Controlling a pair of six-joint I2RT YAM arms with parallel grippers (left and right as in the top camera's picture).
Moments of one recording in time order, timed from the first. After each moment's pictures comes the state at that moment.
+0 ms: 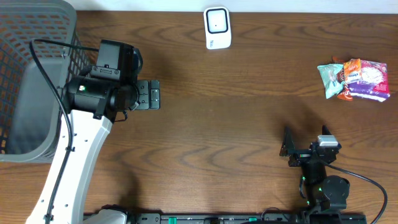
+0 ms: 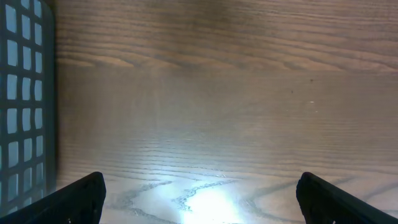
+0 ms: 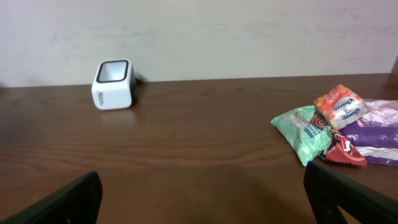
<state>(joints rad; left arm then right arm) -0.20 1.39 1.44 -1.17 -0.01 -0.20 0.01 0.01 0.01 -0.07 -0.03 0.04</state>
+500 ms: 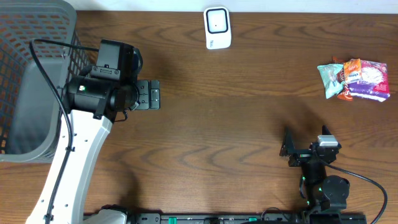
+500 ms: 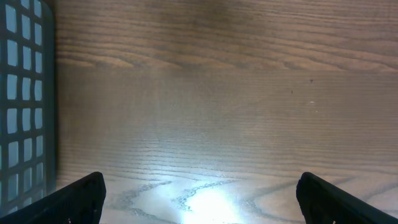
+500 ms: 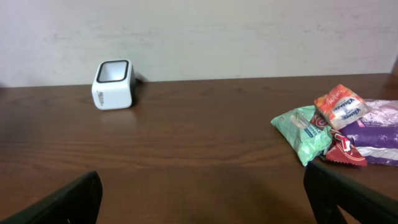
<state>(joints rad) -0.20 1.39 1.44 -1.17 -0.01 -0.20 0.01 0.01 0.01 -0.07 -0.03 0.04</state>
